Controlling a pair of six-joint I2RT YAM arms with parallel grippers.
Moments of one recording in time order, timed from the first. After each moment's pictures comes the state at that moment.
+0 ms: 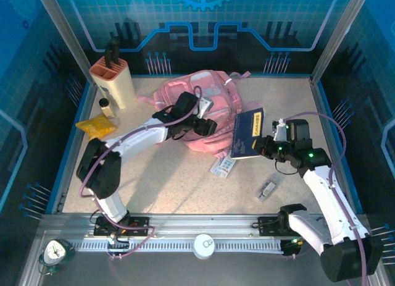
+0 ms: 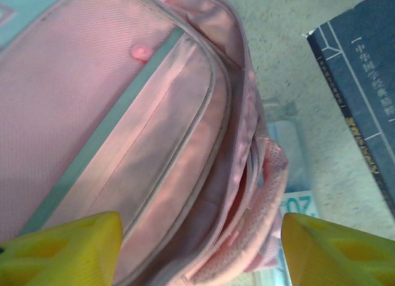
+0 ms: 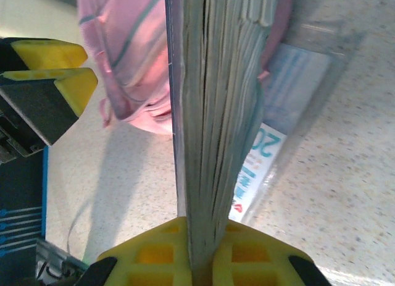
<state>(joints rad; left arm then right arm) -0.60 1.76 1.35 -0.35 0.14 -0.10 0.11 0.90 0.81 -0.75 -0.47 0.56</state>
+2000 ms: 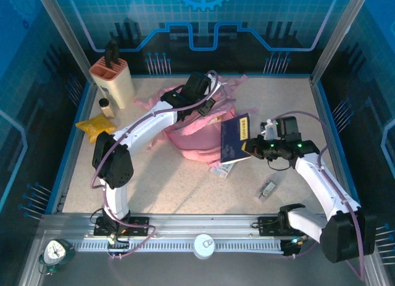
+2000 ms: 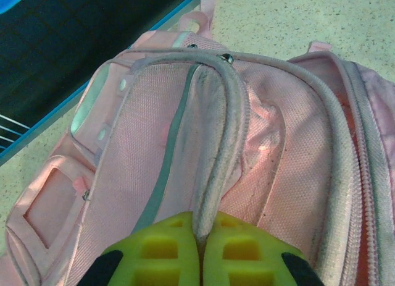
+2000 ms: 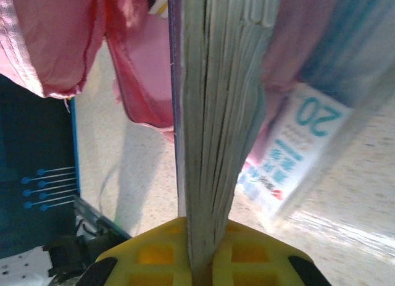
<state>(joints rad) -0.61 1.88 1.75 -0.59 -0.18 0.14 0.19 1.09 0.79 -0.61 -0.64 0.61</state>
